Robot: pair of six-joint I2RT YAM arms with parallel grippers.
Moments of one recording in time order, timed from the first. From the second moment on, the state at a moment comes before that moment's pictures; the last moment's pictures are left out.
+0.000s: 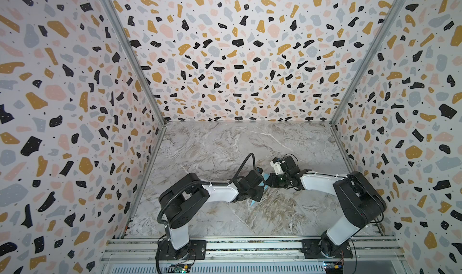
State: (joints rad) left arm -0.94 1.80 0.91 -0.06 0.04 -0.47; right arm 0.52 1.64 0.76 -0.10 -0.36 0.50
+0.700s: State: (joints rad) left arm -0.94 1.79 0.98 -0.12 0.05 -0.47; right arm 0.51 1.65 0.76 -0.11 -0.34 0.50
